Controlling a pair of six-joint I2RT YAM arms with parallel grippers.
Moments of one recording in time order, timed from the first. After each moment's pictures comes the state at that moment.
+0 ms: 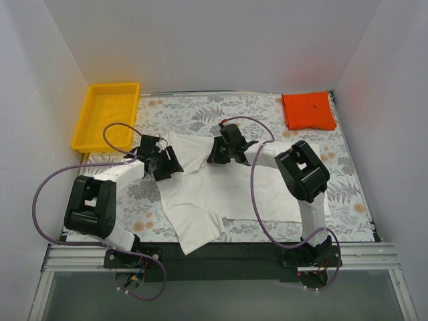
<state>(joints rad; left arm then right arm) -0.23 1.53 0.80 -0.24 0.21 -0.61 0.67 2.06 1.28 0.04 -0.20 0.70</state>
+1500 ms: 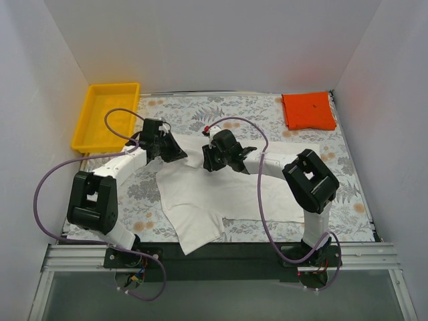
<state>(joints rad) -0.26 1.57 1.00 -0.27 0.30 -0.74 0.77 1.91 1.20 0.02 -0.12 0.29</state>
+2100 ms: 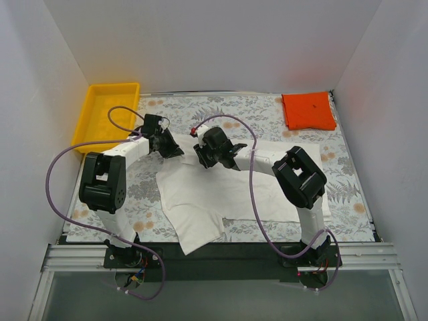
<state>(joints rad) -0.20 1.79 1.14 -0.28 0.30 -0.73 0.81 2.02 1.34 -0.01 -0.05 0.04</state>
